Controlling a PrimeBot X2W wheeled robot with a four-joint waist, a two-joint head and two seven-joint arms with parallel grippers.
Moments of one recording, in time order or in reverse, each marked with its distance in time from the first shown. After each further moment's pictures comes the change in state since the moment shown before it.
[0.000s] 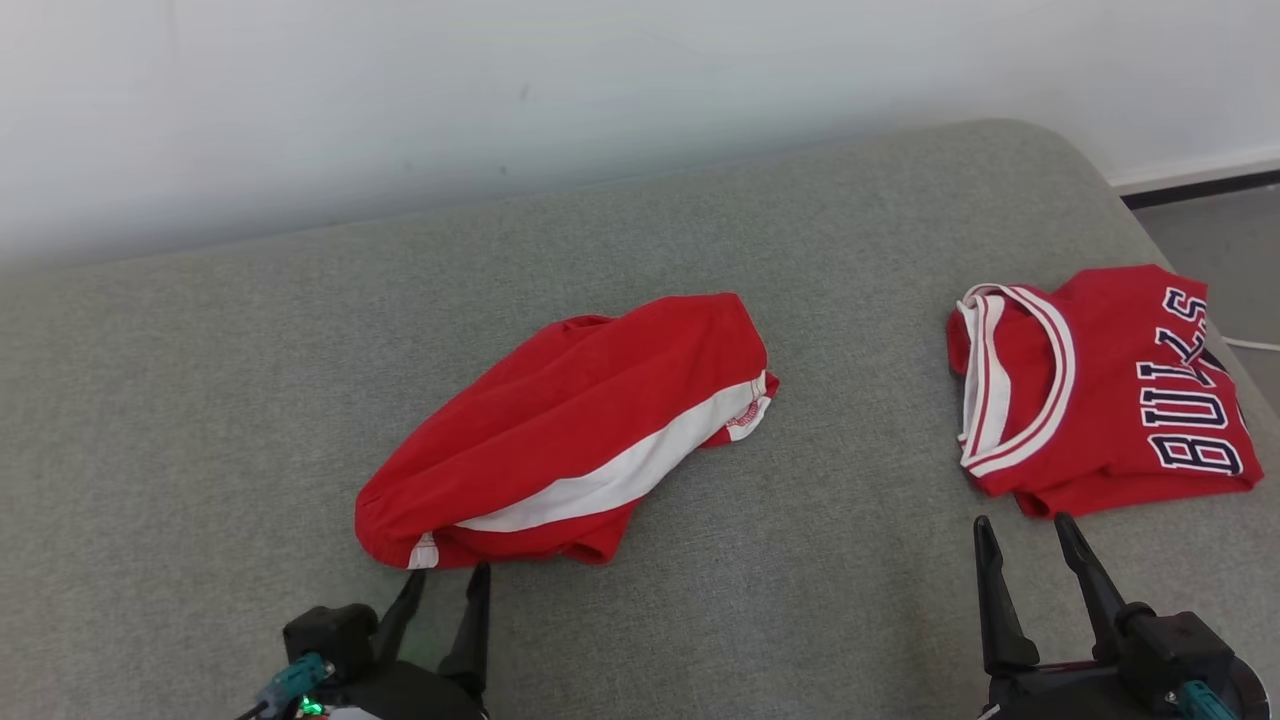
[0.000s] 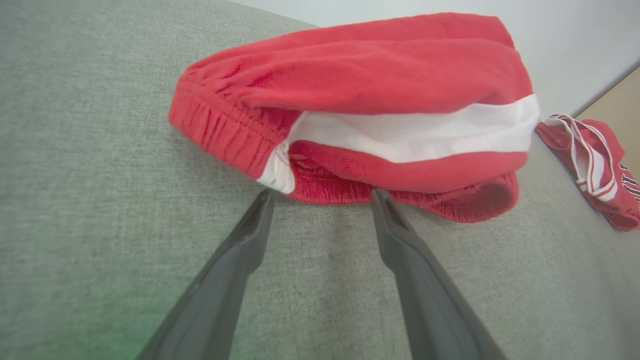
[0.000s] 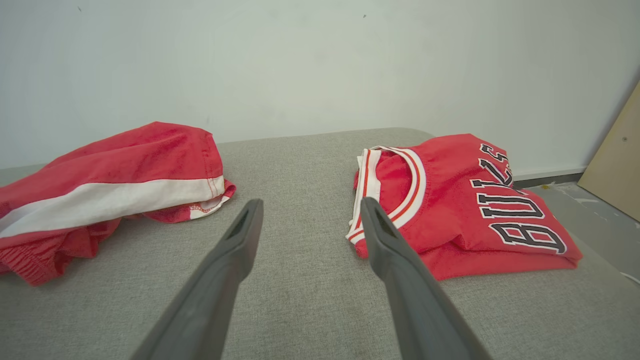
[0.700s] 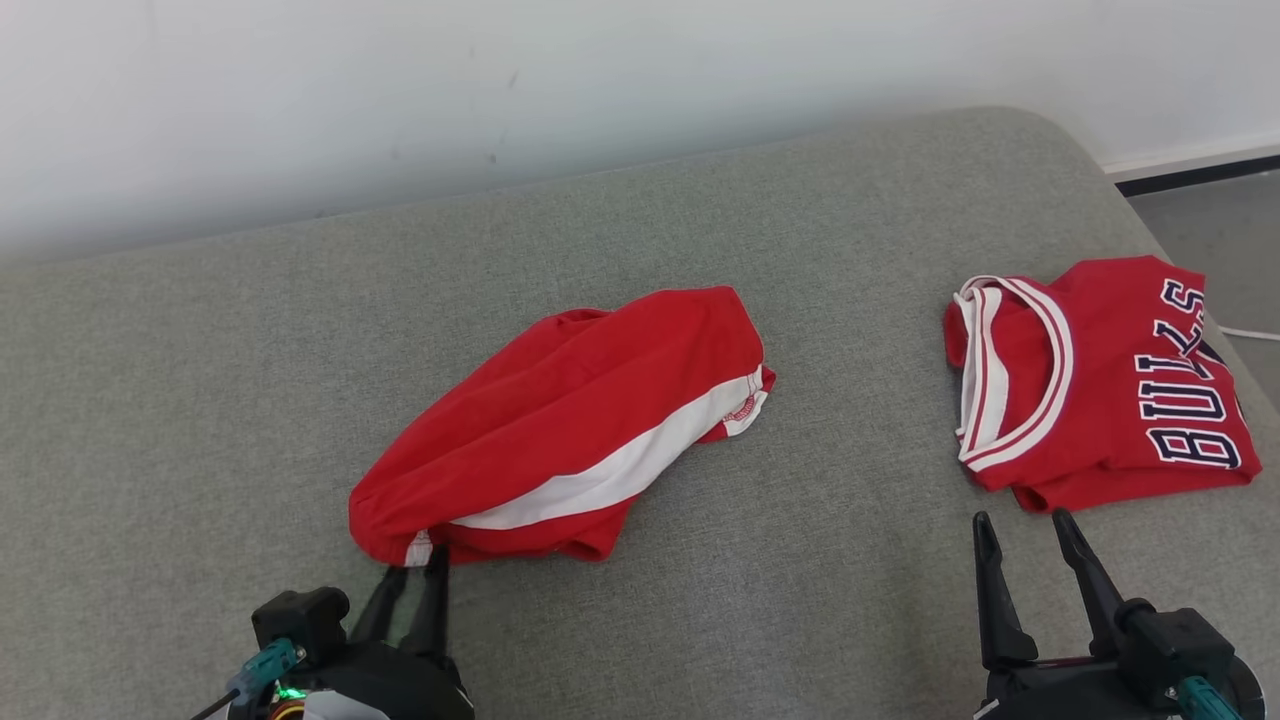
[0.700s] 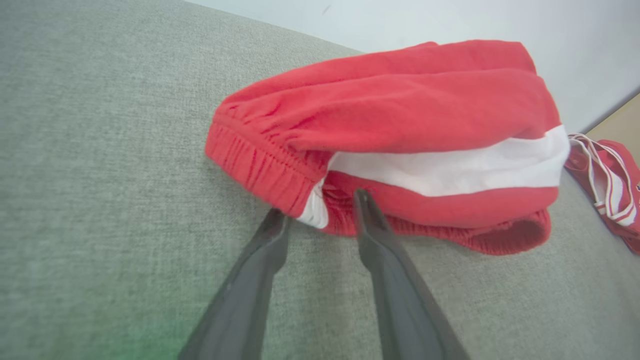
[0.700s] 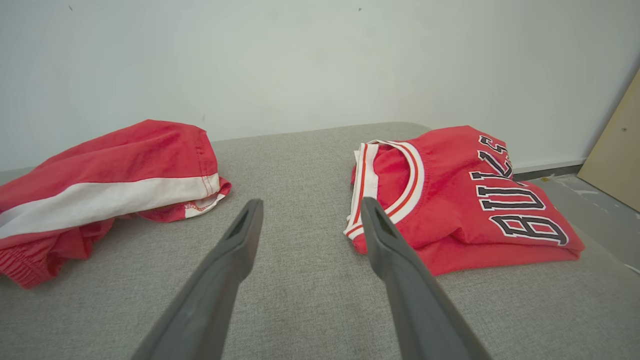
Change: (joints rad) left arm -0.032 0.019 0.031 0.016 -0.017 0.000 -0.016; right arm -0.014 0.000 0.002 0.021 0.020 0.000 -0.011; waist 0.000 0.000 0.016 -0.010
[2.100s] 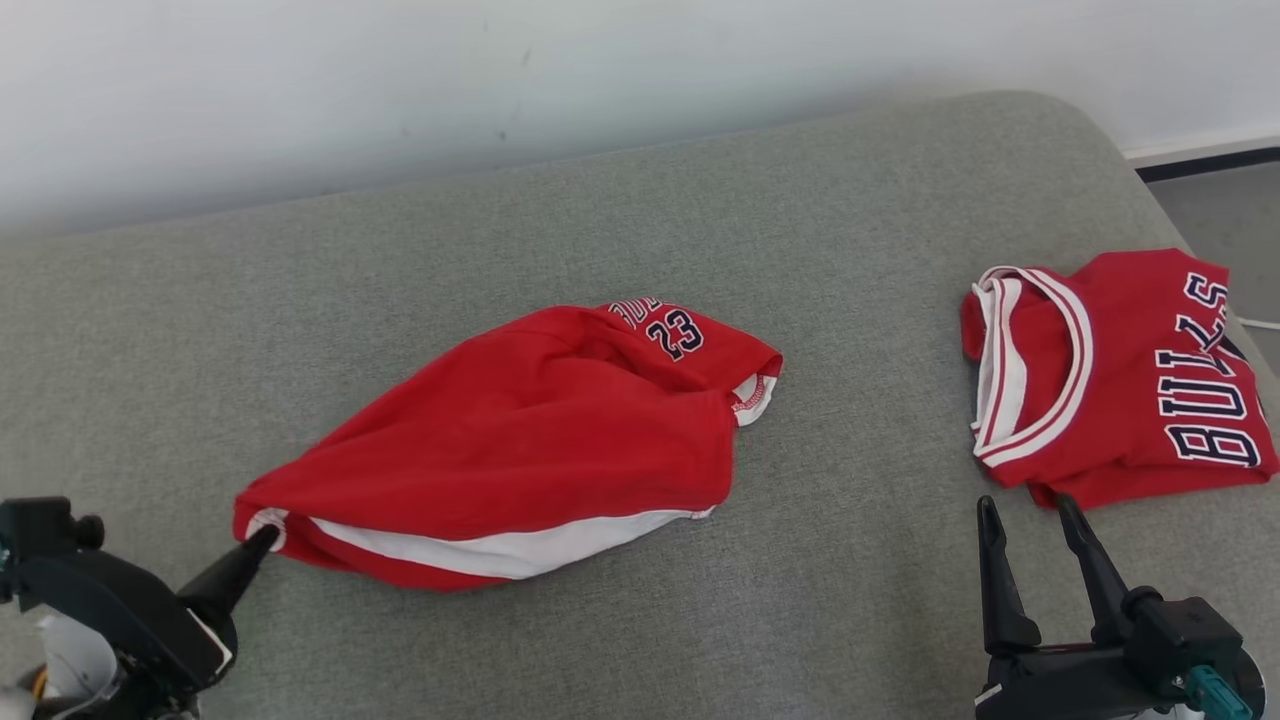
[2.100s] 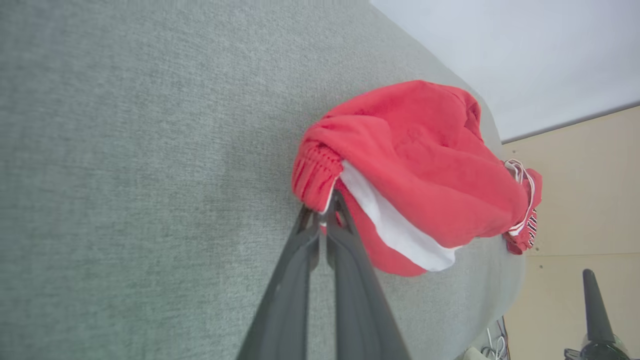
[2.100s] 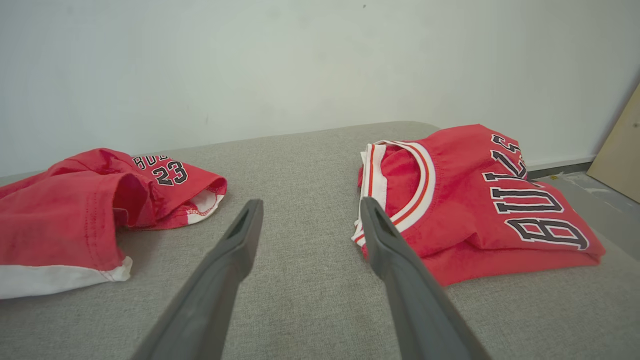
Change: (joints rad) left arm 0.065 0.526 -0.064 -0.520 -0.838 0.108 0.612; right arm -0.021 0.000 -0.003 0.006 0.021 0.000 -0.010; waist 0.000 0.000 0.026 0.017
